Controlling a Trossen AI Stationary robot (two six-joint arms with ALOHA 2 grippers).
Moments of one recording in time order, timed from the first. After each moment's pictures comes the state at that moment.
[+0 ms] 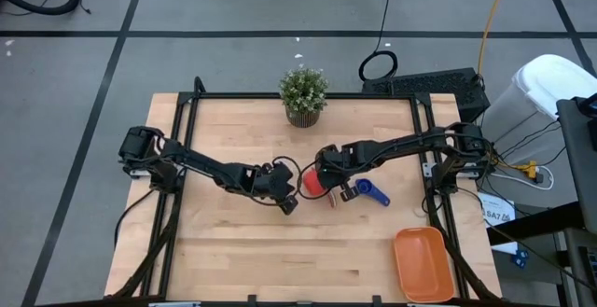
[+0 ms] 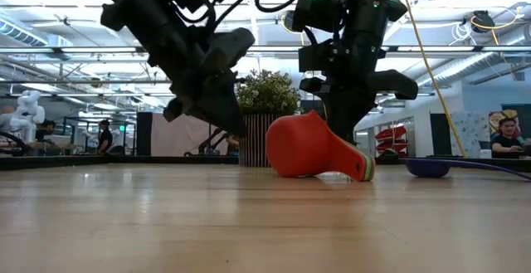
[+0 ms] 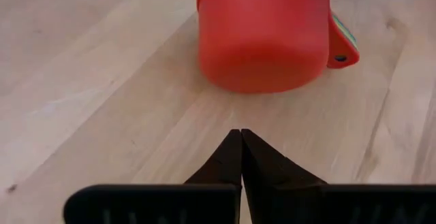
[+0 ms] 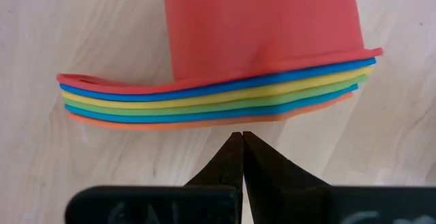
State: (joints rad) left arm -0.17 1.72 0.93 -0.07 -0.27 -0.74; right arm -0.02 1.73 1.10 -0.63 0.04 -0.47
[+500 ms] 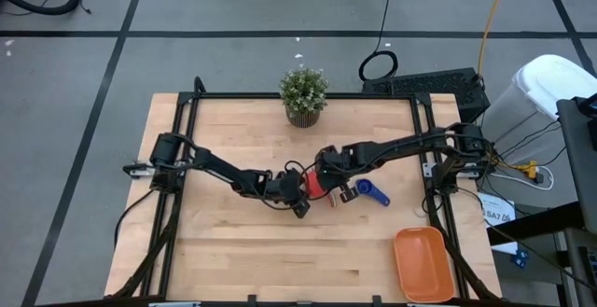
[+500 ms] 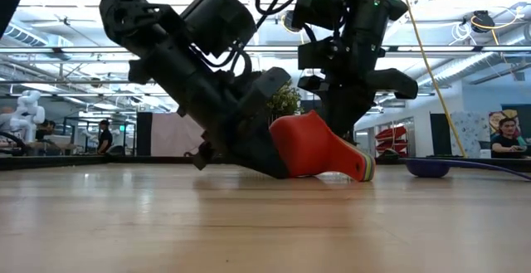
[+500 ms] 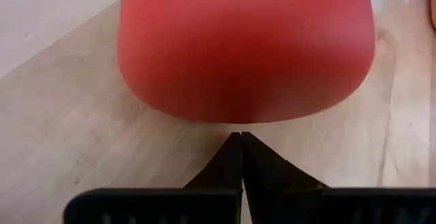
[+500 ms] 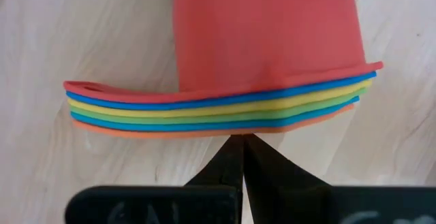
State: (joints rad) left arm -0.13 1.98 0.94 0.27 -0.16 -0.77; right arm 0.00 1.73 1.10 -0.61 0.04 -0.48
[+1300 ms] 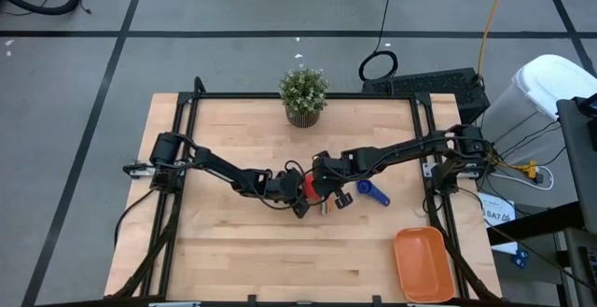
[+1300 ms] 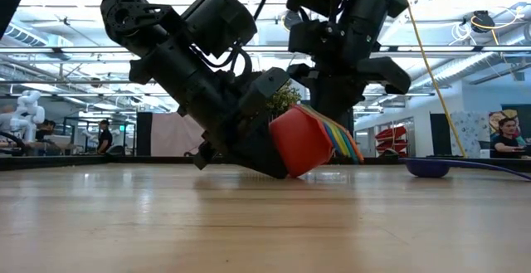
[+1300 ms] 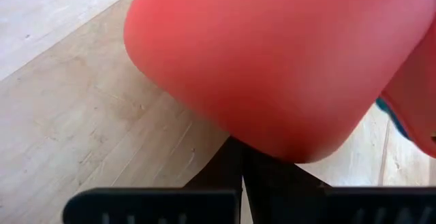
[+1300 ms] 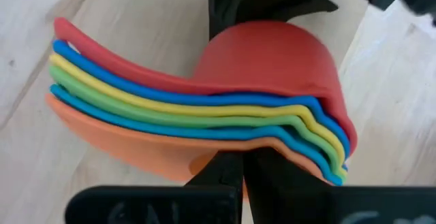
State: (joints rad) left arm -0.12 1.98 0.94 0.27 -0.15 -0.76; right arm 0.05 1.73 1.10 -0.49 0.02 -0.48
